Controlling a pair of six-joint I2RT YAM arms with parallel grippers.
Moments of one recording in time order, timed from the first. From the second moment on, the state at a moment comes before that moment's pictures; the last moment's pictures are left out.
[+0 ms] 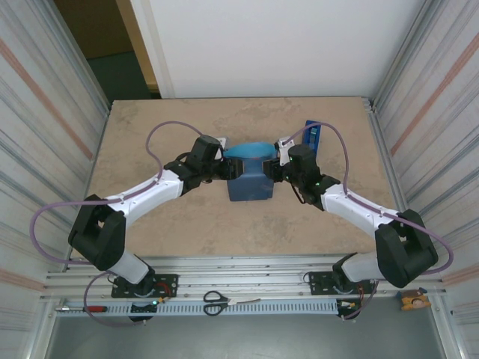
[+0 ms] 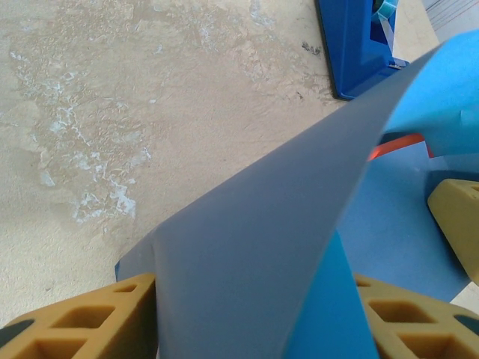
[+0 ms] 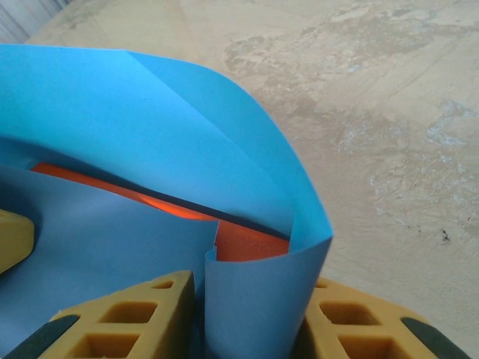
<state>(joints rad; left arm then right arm) -0.63 1.54 1.06 -0.24 0.12 -0.51 0.54 1.35 0.78 0.06 -0.02 0.23</state>
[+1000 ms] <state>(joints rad) -0.63 1.54 1.06 -0.24 0.13 -0.52 0.57 1.34 0.79 0.03 0.06 0.22</state>
